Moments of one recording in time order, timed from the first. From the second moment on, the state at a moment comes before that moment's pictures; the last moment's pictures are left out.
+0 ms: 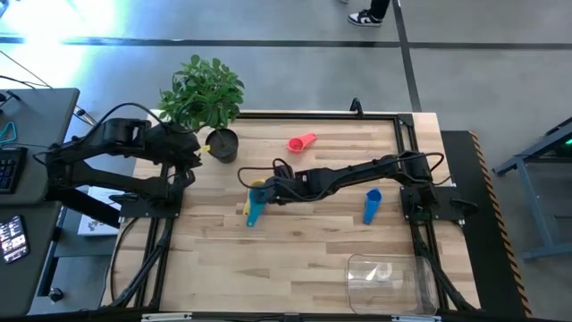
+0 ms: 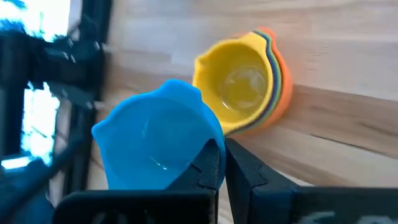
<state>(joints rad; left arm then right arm) 0.14 0.91 1.26 -1.39 -0.14 -0.22 0.10 2.04 1.65 -0.48 0.24 1.42</state>
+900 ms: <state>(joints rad) 0.14 0.87 1.26 -1.39 -0.14 -0.09 0.03 2.09 1.86 -0.60 0.33 1.42</state>
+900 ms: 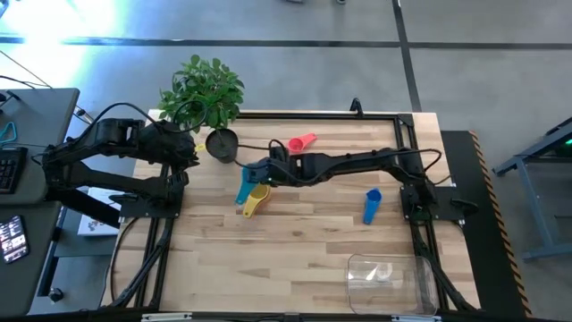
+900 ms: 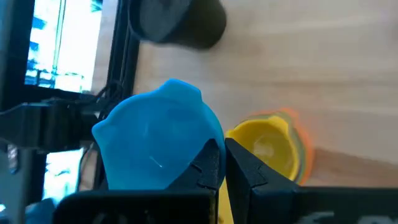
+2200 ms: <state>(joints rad) 0.14 0.87 1.26 -1.39 -0.14 -0.09 0.02 2.21 1.87 -0.68 0.16 1.48</state>
